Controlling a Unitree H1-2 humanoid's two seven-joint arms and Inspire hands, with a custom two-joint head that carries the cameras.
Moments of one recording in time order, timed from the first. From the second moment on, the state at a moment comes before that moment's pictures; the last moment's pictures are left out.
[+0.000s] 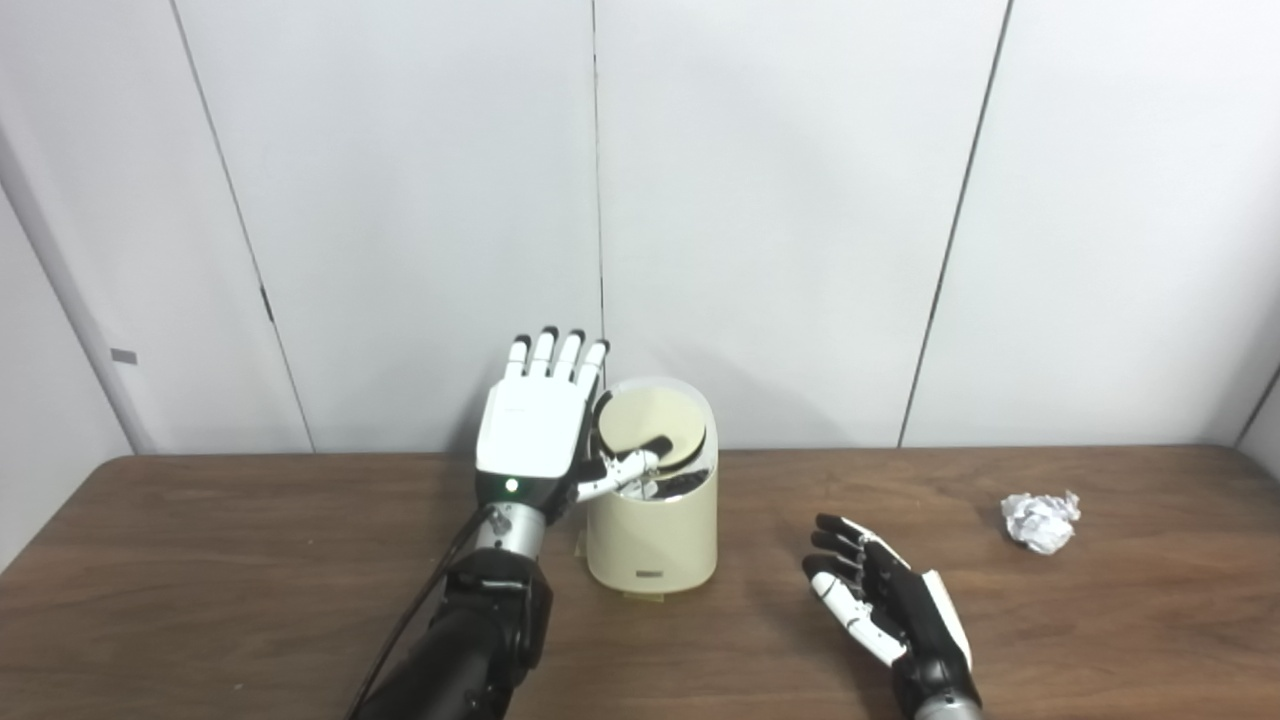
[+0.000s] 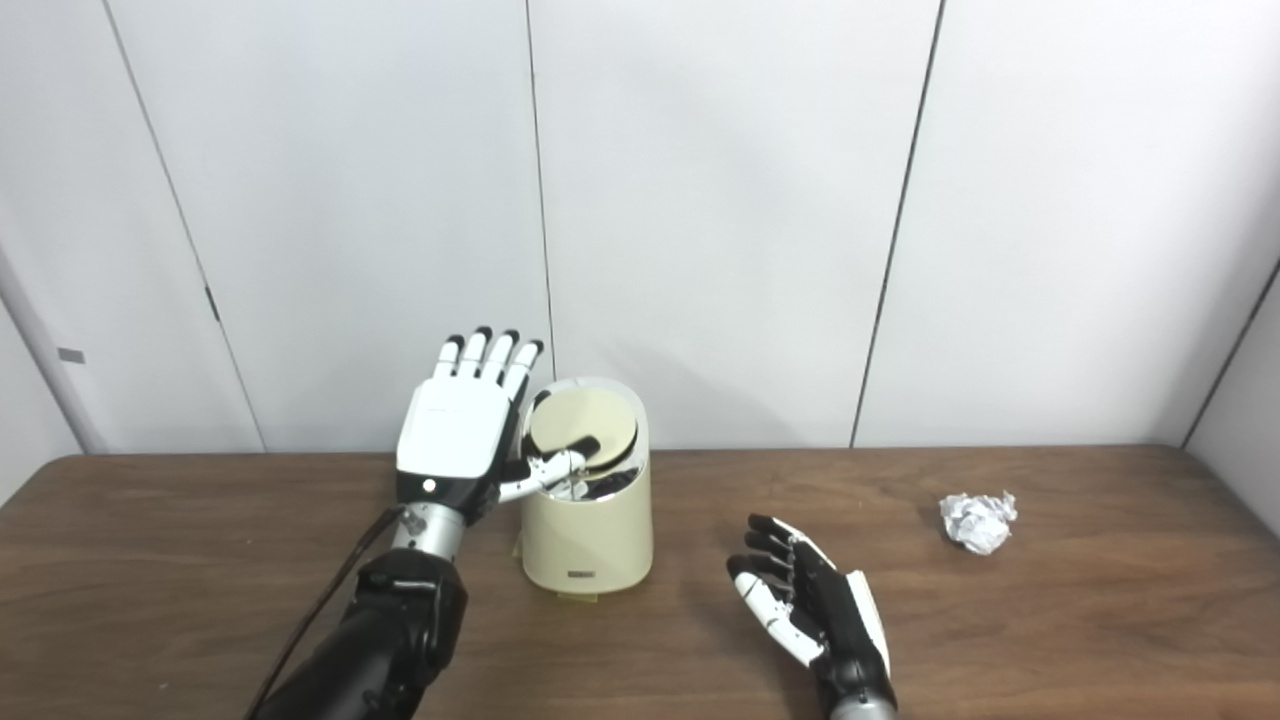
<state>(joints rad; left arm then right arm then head) -0.63 0.19 -0.45 0.29 1.10 0.34 0.26 -0.19 -0.03 0.04 0.07 -0.12 0.12 -0.07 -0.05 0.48</state>
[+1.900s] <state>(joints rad) -0.17 0.12 -0.03 0.10 0.24 -0.23 0.10 -0.20 -0.04 0.04 0.08 -0.10 0.10 -0.07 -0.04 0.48</state>
